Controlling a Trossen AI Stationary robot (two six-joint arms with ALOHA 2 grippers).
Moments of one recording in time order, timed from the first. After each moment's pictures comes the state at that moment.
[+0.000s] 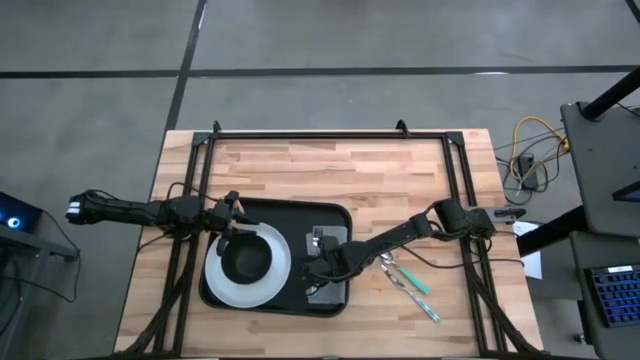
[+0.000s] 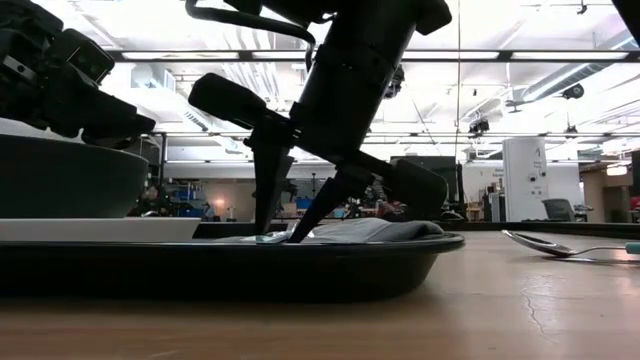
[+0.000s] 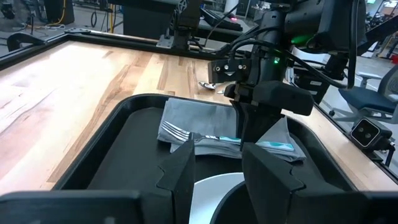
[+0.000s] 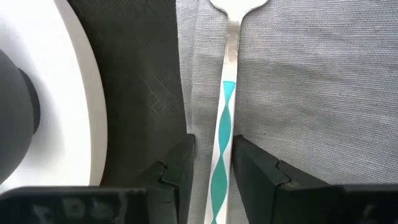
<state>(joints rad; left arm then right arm) -0.07 0.25 0.01 0.02 0.02 -0.17 0.31 2.26 1.68 -0.59 0.27 1.90</state>
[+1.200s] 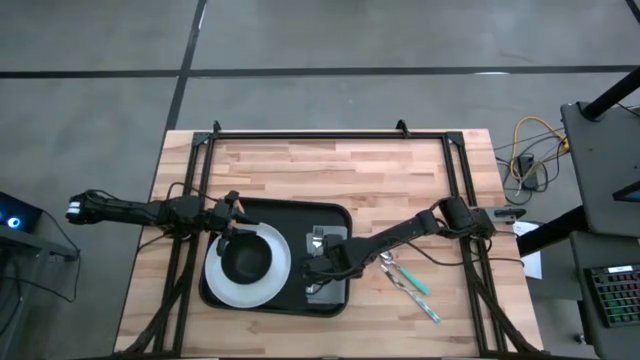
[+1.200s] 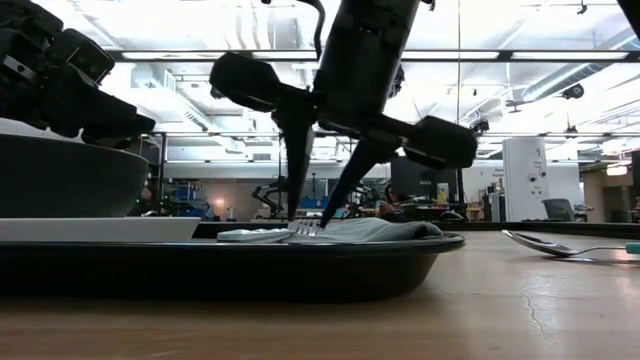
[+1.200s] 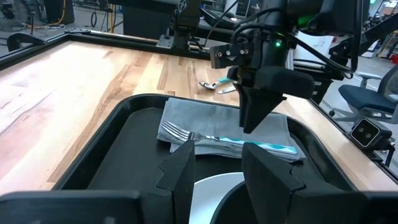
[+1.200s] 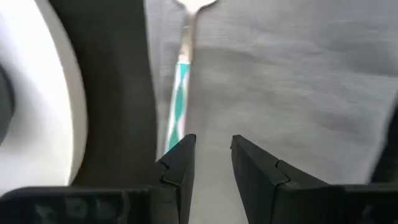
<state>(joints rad) -0.07 0.25 0.01 0.02 0.02 -0.17 0.31 2.21 1.73 -0.77 0.18 1.91</state>
